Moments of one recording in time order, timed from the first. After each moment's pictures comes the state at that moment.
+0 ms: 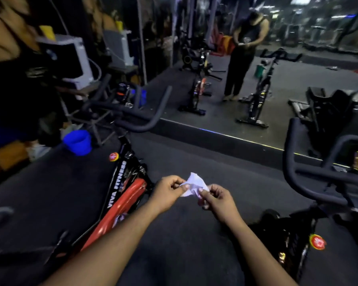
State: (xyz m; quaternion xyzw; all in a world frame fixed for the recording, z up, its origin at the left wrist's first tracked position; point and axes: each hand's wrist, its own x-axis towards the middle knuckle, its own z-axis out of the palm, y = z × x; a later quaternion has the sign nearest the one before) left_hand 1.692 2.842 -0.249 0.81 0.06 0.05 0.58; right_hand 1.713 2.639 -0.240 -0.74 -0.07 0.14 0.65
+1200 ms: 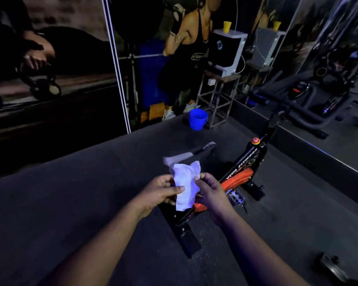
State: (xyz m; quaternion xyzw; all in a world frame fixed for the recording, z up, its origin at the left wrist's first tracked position) left_hand 1.142 3.198 -0.222 0.62 0.27 0.10 0.73; right_hand 1.280 3.069 -0.222 -0.59 -0.21 0.42 0.66
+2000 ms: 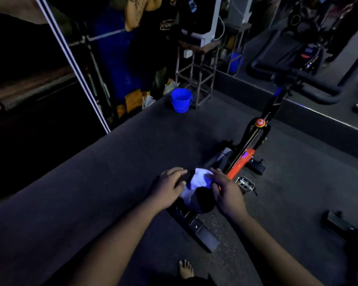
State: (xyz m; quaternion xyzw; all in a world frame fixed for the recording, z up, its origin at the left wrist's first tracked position) left_hand 1.264 3.391 -0.307 0.92 0.19 0.06 0.35; right_hand 1.373 3.196 -0.302 -0.83 -0.37 0.04 0.40
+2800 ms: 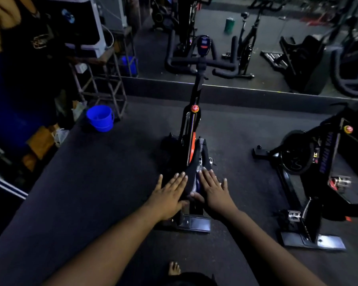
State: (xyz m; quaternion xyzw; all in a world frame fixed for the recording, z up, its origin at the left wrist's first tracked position) left_hand 1.289 3.484 -0.319 0.96 -0.24 -0.17 0.01; right_hand 1.283 3.278 -0.309 -0.98 -0.09 0.12 0.12
